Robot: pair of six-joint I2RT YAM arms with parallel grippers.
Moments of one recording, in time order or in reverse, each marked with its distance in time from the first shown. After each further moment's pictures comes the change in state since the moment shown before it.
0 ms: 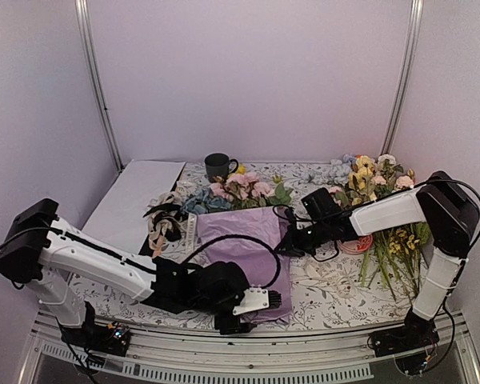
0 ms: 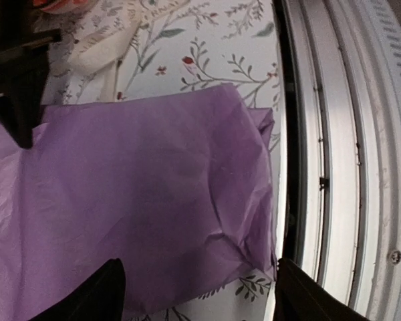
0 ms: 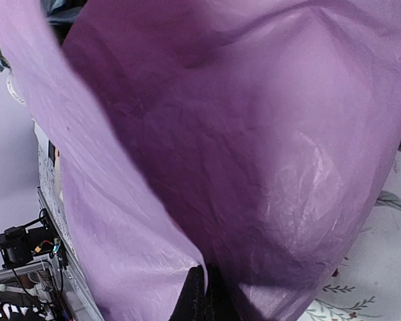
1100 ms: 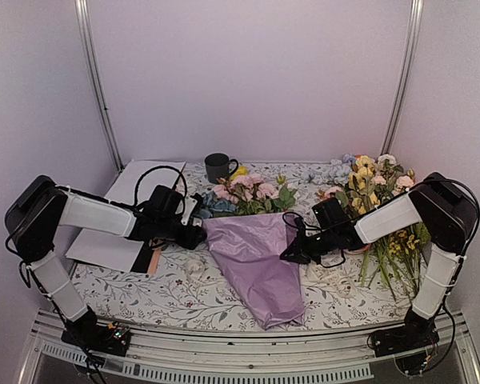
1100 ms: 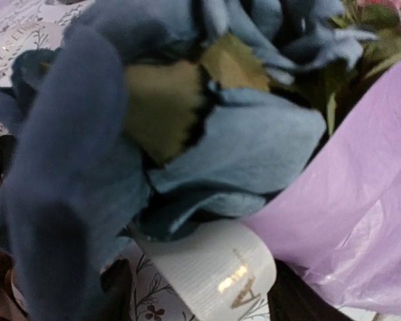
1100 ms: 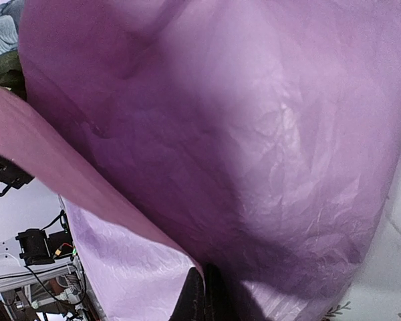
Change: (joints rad) left arm 0.779 0.038 -0.065 0.144 0.109 -0.283; right arm -0.066 0.029 -0.130 0.174 -0.088 0.097
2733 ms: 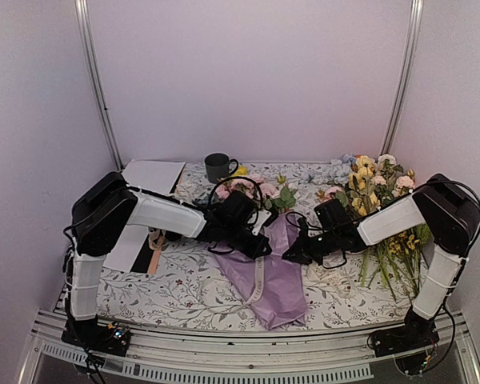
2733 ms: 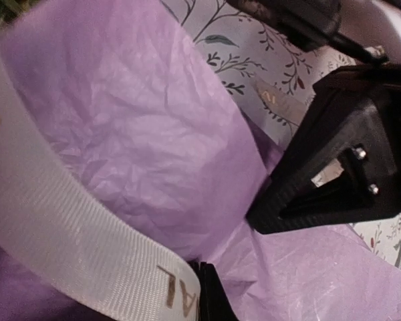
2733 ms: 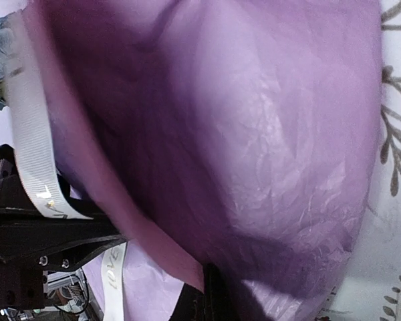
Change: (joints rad) left arm -0.308 0.442 0.537 -0.090 0.279 -0.179; right arm 0.003 -0.028 -0.030 0.014 0.032 0.048
